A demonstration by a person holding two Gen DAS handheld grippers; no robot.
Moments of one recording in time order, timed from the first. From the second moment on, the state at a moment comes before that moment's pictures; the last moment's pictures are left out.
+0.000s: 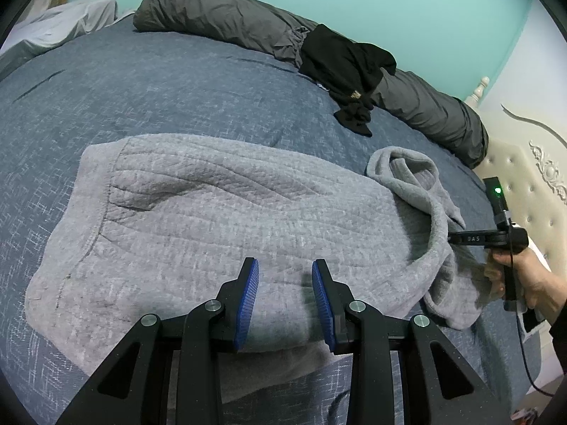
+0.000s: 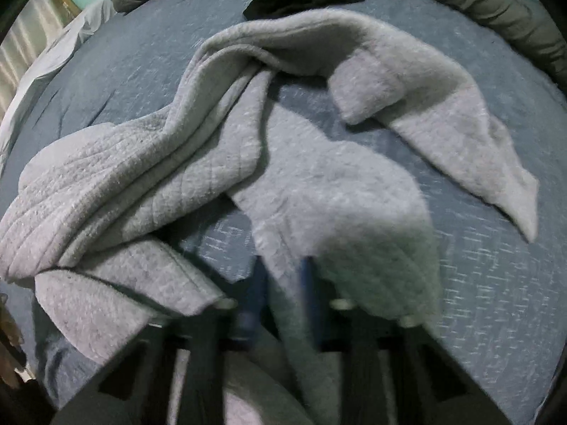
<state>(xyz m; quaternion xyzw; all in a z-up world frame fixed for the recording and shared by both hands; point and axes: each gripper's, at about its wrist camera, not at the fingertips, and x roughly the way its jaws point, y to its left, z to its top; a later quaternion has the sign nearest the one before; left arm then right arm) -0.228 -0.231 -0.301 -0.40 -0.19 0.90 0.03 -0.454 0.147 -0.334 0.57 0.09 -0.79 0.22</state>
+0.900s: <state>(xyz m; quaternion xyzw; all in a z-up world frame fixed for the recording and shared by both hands) -0.179 -0.226 -0.274 -0.39 -0.18 0.90 0.05 -0.259 0.429 -0.247 0.47 -0.10 -0.88 0.00</state>
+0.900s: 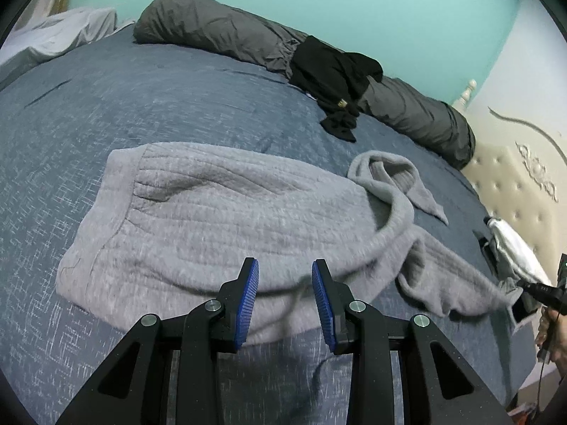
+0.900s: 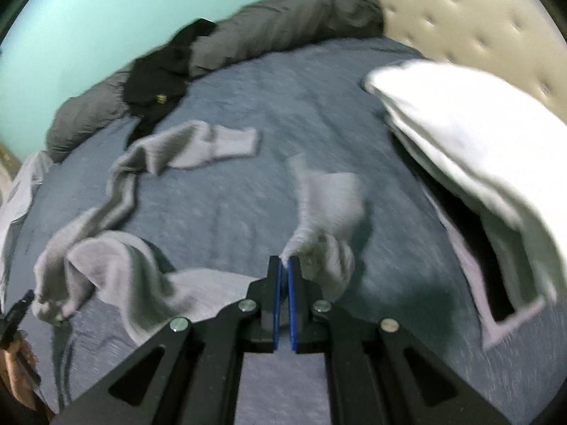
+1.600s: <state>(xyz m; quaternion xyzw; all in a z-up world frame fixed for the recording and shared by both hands) -0.125 -0.282 -0.260 -0.44 -0.15 0.89 0.00 -0.204 0.484 -0.287 0.49 -0.11 -0.87 -0.03</state>
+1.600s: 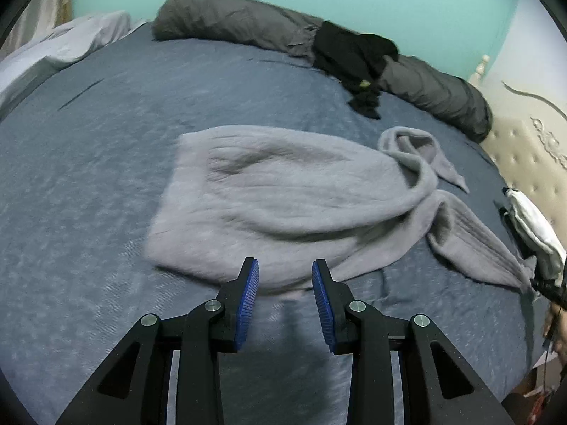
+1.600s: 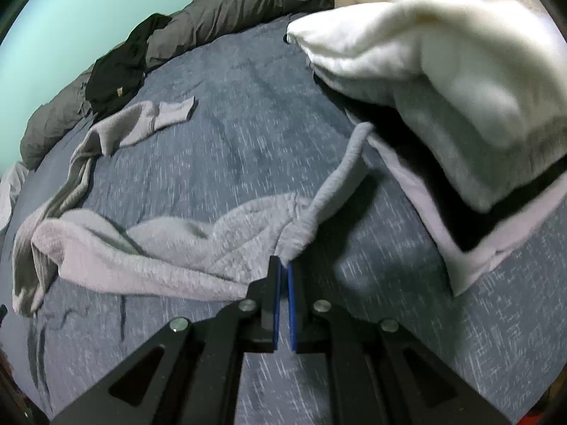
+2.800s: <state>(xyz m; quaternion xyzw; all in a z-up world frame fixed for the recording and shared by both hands) -0.150 -0.289 -0.348 -0.53 -0.19 0.83 0.03 -0.194 0.272 -0.279 0.46 -0.03 -0.86 0.22</state>
